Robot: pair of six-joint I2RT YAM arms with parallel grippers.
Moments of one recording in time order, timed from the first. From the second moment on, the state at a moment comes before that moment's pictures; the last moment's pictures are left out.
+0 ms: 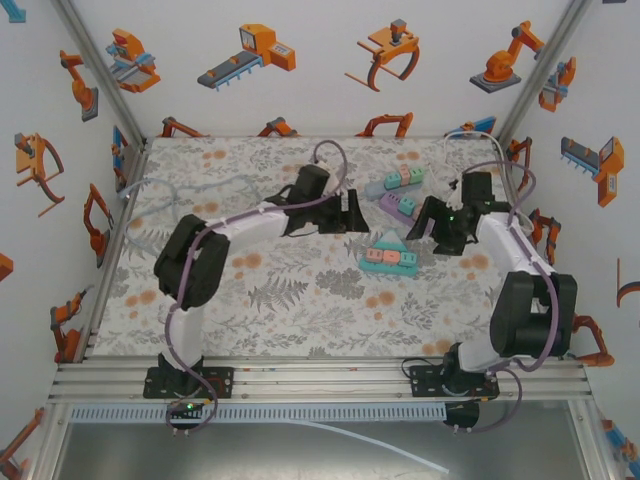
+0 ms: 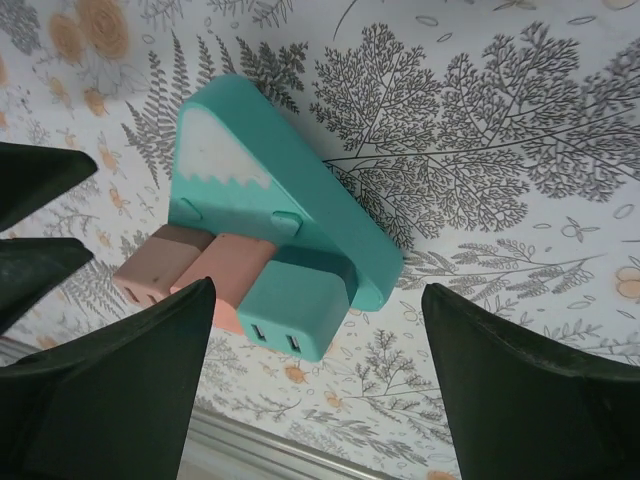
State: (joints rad) left arm -0.79 2.08 1.47 -0.06 0.38 -0.64; right arm -0.04 1.53 1.02 -0.64 -0.41 0.33
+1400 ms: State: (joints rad) left arm -0.74 1.61 0.86 -0.24 0.32 -0.67; right arm 0.64 1.51 0.74 -0.18 -0.35 0.74
